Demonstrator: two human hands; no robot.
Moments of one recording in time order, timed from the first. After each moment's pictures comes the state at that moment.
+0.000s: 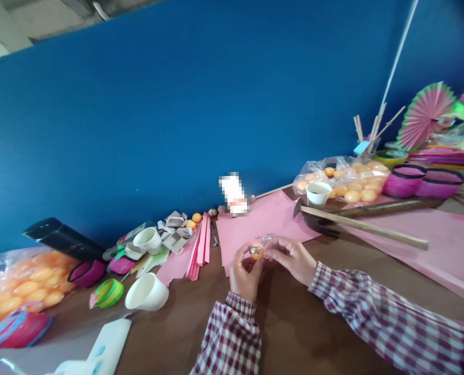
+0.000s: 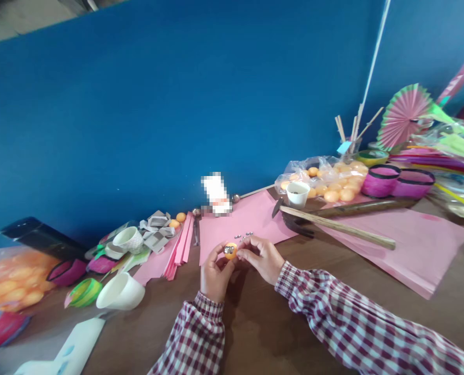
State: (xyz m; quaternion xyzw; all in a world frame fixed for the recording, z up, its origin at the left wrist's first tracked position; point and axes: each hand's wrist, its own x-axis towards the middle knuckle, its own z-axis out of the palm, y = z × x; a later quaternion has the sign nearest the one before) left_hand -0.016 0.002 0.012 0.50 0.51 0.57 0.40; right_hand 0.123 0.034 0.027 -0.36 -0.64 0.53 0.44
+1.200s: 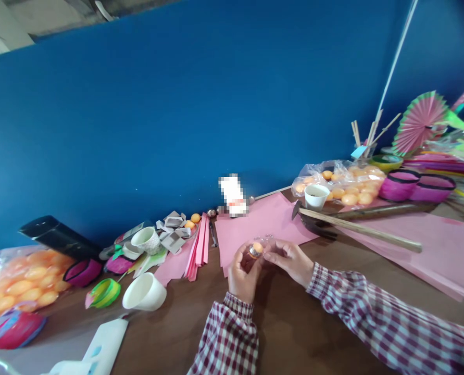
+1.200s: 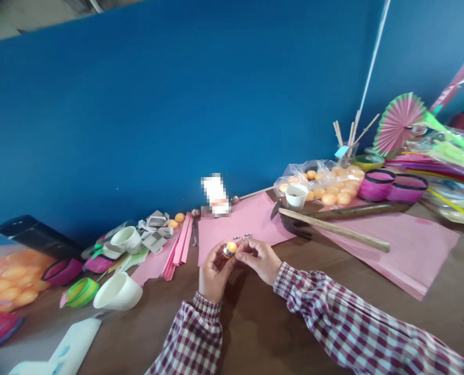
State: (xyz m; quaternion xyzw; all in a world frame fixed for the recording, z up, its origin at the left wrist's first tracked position) left_hand -0.013 0.004 0.012 0.48 0.45 0.61 0.44; right_hand 0.122 0.038 0.021 -0.32 -0.61 0.57 0.44
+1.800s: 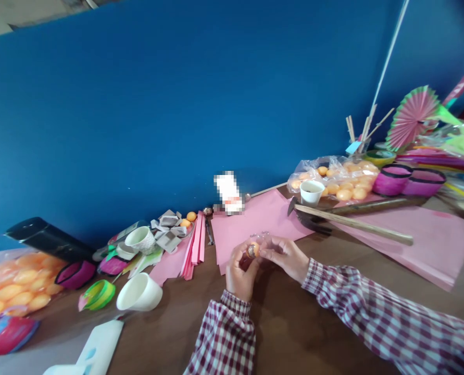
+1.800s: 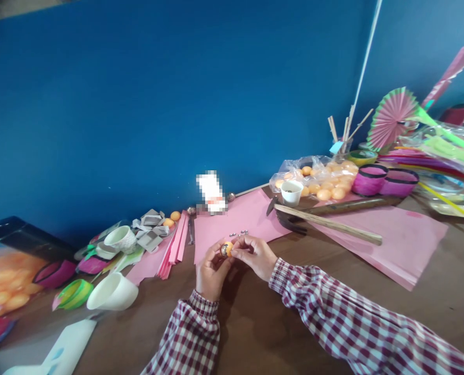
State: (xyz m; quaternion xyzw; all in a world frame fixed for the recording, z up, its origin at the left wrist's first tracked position) left_hand -0.016 0.003 0.005 0.52 0.47 0.59 0.40; right_hand 0.123 0.036 0.024 -0.34 -0.62 0.56 0.44
